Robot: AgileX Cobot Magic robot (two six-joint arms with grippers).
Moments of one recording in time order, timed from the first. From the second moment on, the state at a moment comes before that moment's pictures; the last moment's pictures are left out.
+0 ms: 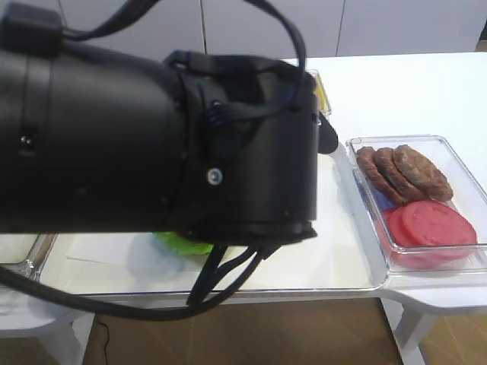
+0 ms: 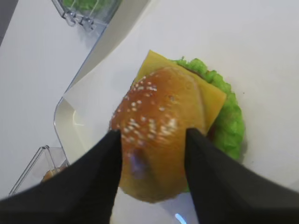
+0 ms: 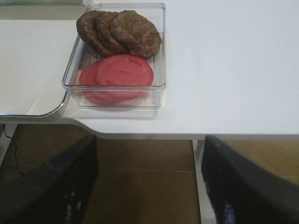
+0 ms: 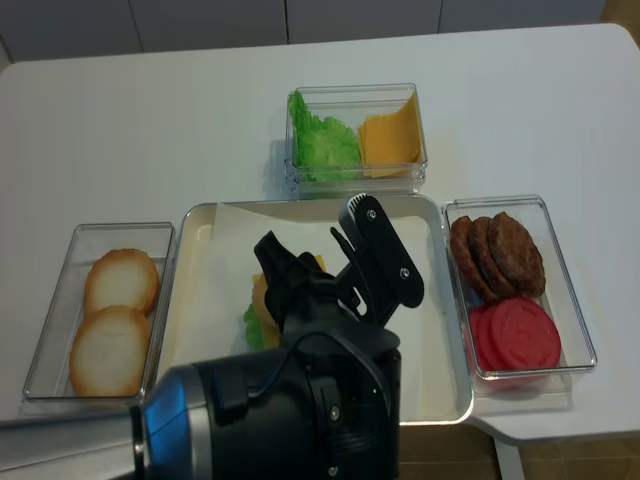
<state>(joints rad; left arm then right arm) -1.18 1.68 -1.25 0.91 1.18 -0.74 0.08 -0.02 -0.48 0.09 1.14 0.01</state>
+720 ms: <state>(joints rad) -1.18 1.68 -1.28 0.91 1.20 -0.74 0.08 -0.02 -0.48 0.09 1.14 0.00</state>
